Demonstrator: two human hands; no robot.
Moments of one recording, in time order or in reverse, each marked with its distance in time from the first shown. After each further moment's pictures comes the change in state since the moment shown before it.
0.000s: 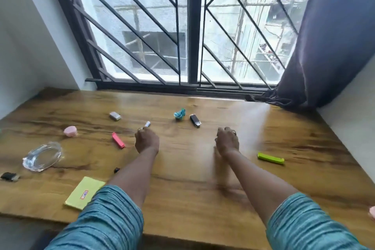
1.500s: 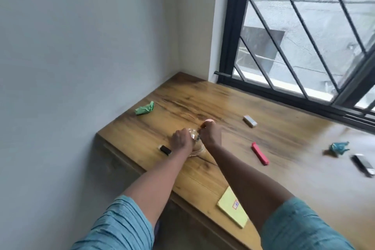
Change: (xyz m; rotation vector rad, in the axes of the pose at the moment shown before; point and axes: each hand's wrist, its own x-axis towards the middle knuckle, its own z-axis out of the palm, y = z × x) left_hand 0.171 -0.219 -0.225 0.384 0.064 -0.010; right_hand -0.100 -0.487 0.133 0.582 -0.338 -0.266
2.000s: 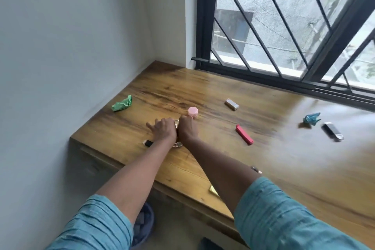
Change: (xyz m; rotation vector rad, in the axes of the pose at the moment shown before) left_hand 0.009 -0.003 -0.009 0.231 -0.015 0.116; right_hand -0.015 -0.008 0.022 -0.273 -0.056 -0.039
